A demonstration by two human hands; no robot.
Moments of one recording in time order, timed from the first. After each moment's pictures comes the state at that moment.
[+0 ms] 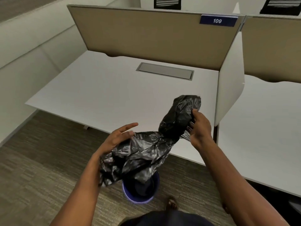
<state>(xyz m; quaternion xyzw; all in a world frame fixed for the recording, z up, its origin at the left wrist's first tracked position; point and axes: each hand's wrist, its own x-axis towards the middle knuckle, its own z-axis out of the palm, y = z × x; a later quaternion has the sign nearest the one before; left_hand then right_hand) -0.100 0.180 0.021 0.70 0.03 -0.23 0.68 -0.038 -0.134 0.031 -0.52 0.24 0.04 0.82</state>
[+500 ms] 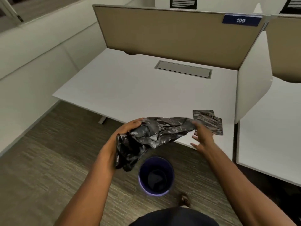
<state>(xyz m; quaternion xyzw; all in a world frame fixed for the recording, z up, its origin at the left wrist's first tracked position) -0.181 0.233 0.082 0.60 0.14 -0.19 0.76 -0.088 -0.052 -0.009 -0.58 0.34 0.18 0.72</state>
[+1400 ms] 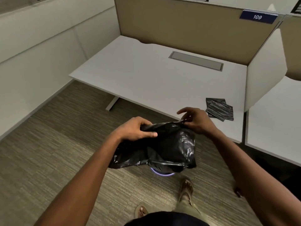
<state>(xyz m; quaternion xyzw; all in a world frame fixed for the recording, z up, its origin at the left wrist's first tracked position) -0.268 0.331 0.059 0.88 -0.04 -0.22 0.42 -0.189 0.041 0.052 -0.90 -0.16 0.14 0.37</state>
